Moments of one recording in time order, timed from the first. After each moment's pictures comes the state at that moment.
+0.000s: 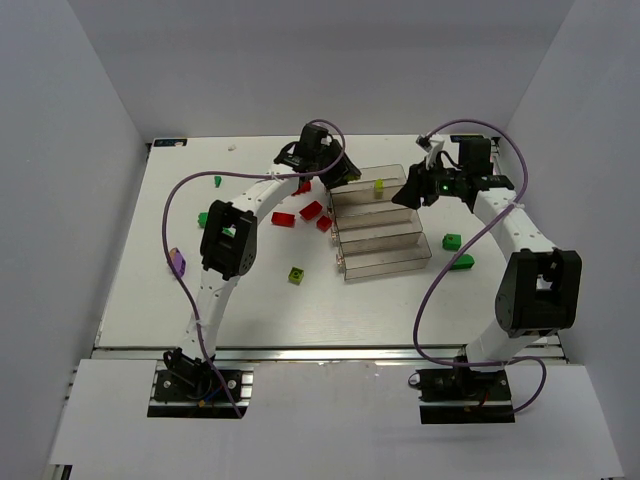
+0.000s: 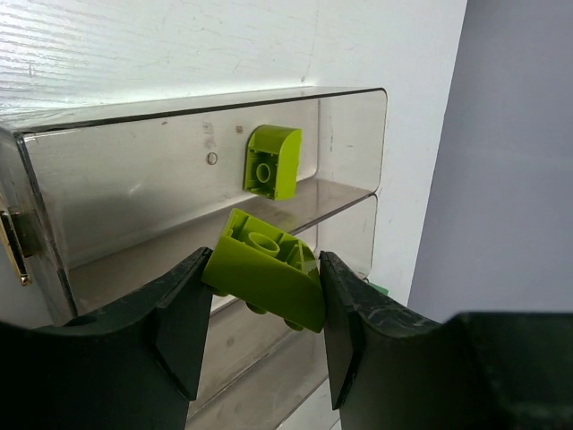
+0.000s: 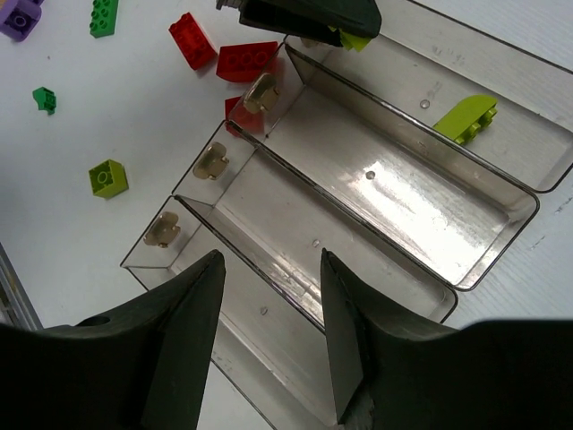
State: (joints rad) left arm -0.49 2.44 2.17 -0.37 0.26 -0.93; right arm 0.08 1.62 1.30 -0.39 -0.83 -0.24
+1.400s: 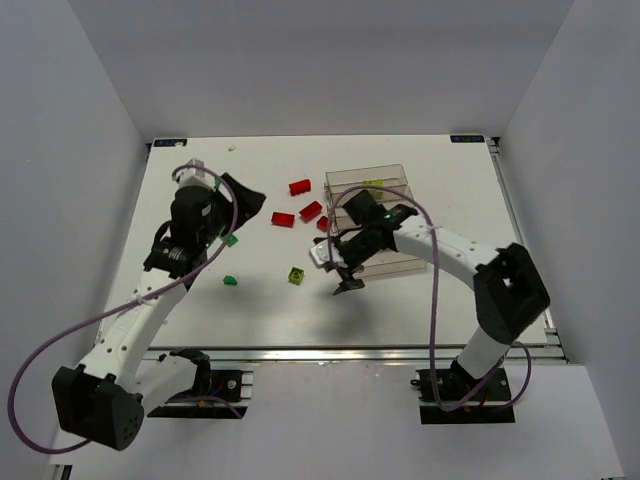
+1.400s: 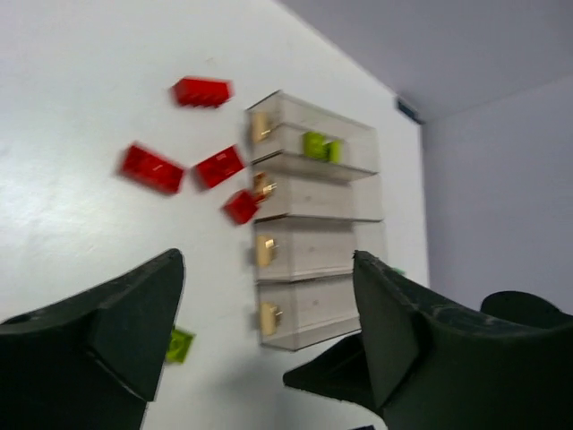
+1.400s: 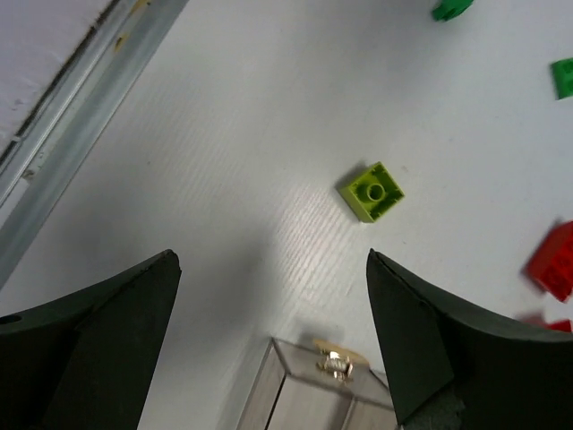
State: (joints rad) left arm -0.32 1.08 0.97 -0.19 0.01 -0.80; right arm 0.69 1.62 1.22 -0.76 -0.90 -1.36
